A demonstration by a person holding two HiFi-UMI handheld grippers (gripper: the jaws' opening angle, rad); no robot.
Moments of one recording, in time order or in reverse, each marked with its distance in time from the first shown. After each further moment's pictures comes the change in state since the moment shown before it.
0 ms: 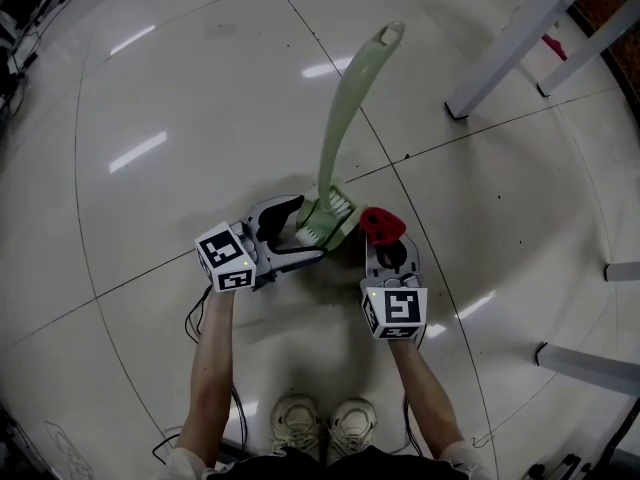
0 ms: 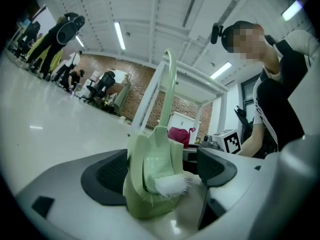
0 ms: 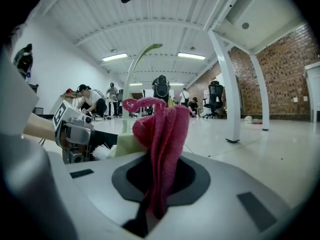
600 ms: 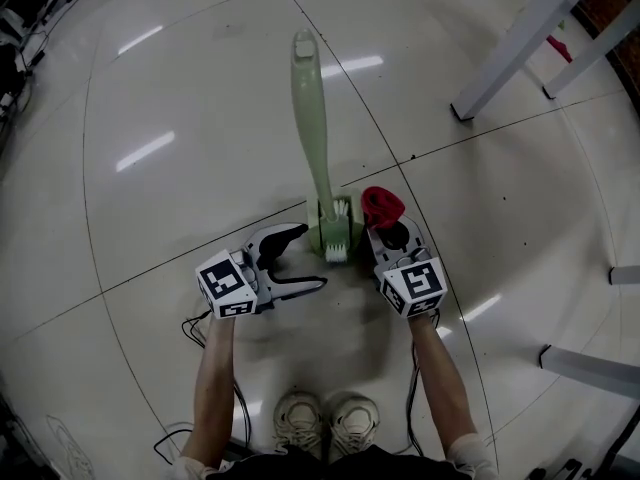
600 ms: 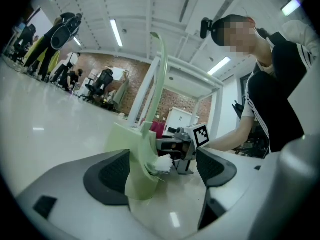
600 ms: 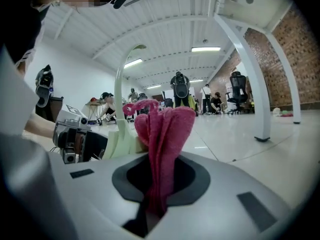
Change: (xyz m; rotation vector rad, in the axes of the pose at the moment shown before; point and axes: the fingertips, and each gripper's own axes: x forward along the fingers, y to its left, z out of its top) left arm -0.019 -0.047 -0.018 0.023 0.058 -0.012; right arm 0.028 0.011 -0.001 0.008 -0.007 0.296
